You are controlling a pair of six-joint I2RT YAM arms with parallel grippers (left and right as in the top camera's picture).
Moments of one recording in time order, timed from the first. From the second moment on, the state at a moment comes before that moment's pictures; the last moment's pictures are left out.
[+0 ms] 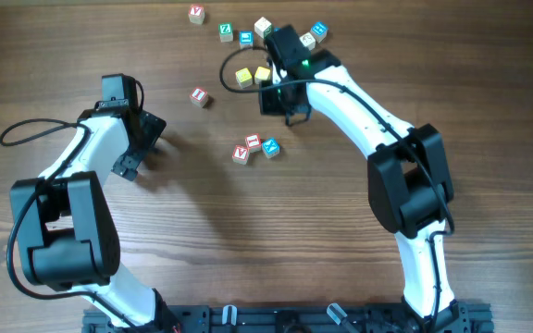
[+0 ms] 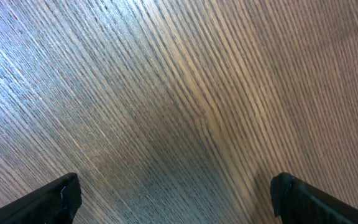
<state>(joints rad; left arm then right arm) 0.10 1.84 1.12 -0.61 -0.14 -0.96 0.51 2.26 1.91 -0.84 -0.17 0.43</state>
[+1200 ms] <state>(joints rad) 0.10 1.84 1.12 -0.61 -0.14 -0.96 0.86 2.38 2.02 -1.01 0.09 0.33</state>
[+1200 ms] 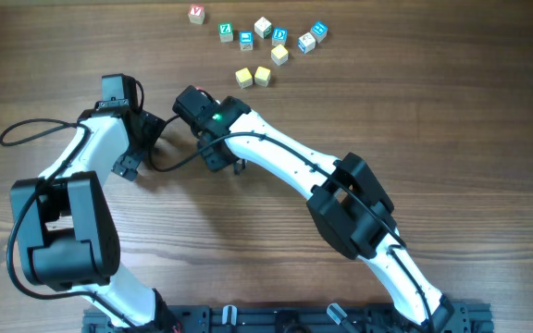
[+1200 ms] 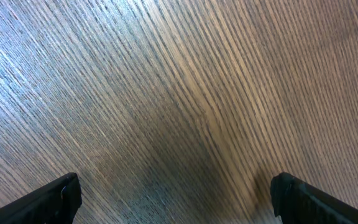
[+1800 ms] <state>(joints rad) 0.10 1.84 1.12 -0.61 -0.14 -0.96 0.86 2.38 2.02 -0.99 0.09 0.33</state>
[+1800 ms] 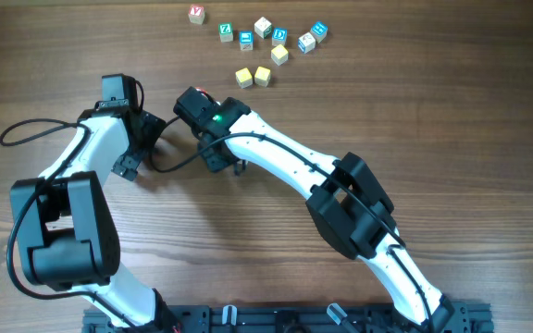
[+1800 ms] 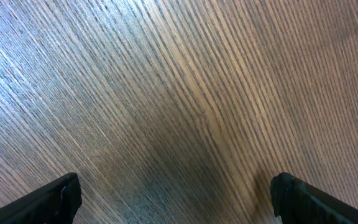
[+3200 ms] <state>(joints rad) 0.10 1.84 1.12 -0.61 -0.14 -0.96 0.74 2.38 2.02 -0.98 0.02 0.32</state>
